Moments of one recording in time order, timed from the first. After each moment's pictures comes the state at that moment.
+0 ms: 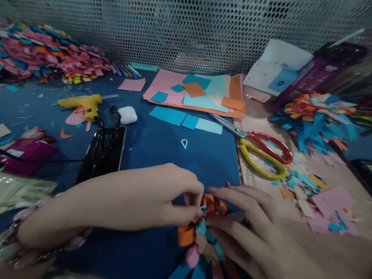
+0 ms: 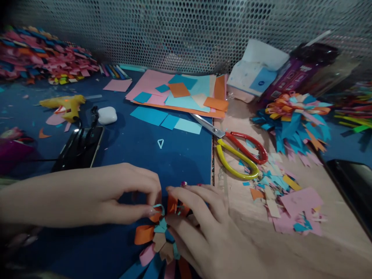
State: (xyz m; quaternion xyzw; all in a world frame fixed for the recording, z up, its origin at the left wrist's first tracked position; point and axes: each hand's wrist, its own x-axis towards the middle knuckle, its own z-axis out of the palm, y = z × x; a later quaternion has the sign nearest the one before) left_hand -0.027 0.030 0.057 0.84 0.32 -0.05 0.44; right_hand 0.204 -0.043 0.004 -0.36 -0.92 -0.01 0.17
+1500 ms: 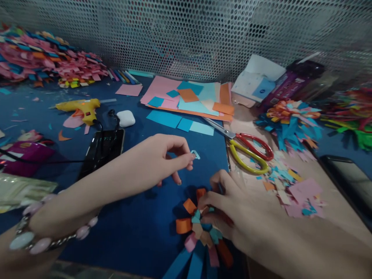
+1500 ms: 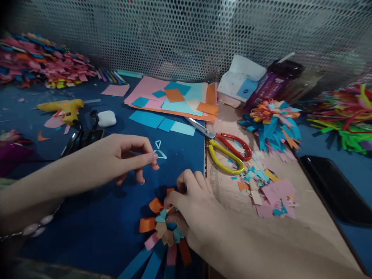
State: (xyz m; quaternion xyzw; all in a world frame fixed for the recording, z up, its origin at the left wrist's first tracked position) left_hand -0.029 0.037 0.063 0.71 0.48 0.12 0.50; right_hand 0.181 -0.034 0.023 -0.48 -0.86 0.15 0.10
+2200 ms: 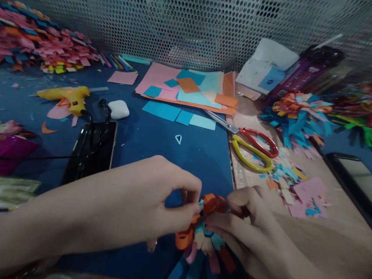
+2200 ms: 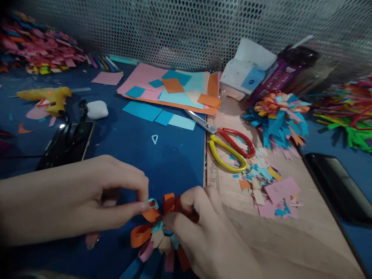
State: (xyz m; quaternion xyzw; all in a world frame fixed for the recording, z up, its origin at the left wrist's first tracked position) left_hand -0.029 0.015 0.064 0.75 0.37 -0.02 0.54; right_hand 0.196 -0.065 0.003 -0.49 -0.84 0.15 0.18
